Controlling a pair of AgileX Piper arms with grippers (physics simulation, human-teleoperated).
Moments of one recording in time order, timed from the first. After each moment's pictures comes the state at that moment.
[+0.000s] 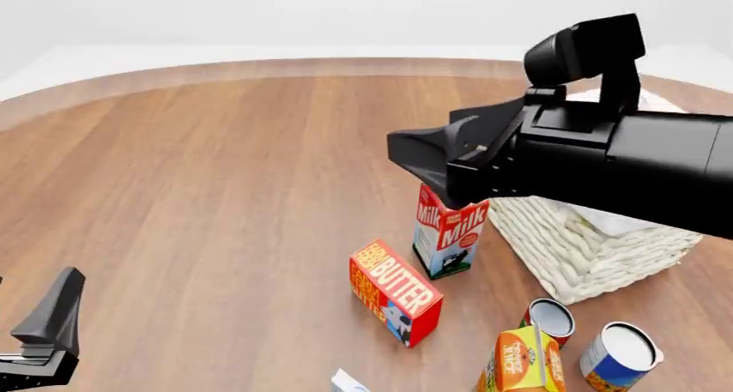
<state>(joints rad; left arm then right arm) 0.00 0.00 0.00 0.00 0.00 0.82 1.02 -0.96 0.34 0.18</state>
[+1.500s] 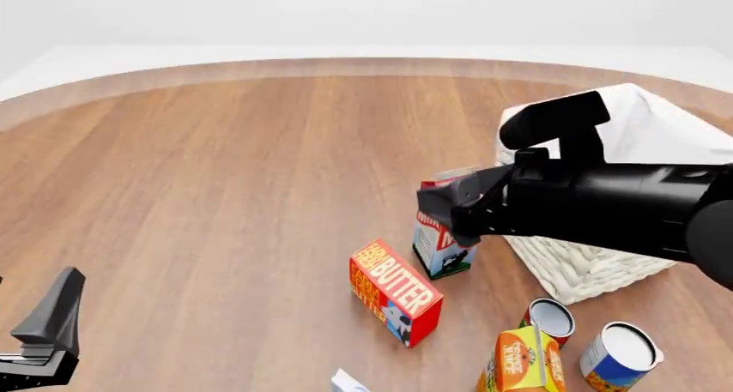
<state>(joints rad) 0.00 0.00 0.00 0.00 0.00 0.69 1.07 -0.84 0.40 0.19</state>
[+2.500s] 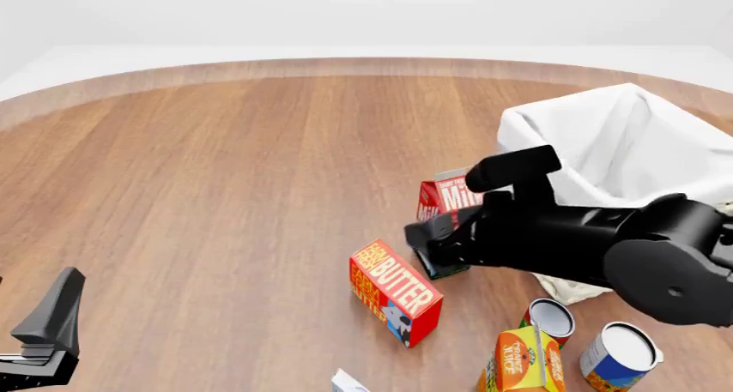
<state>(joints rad) 0.00 0.00 0.00 0.00 0.00 0.68 1.19 -0.71 0.22 0.25</state>
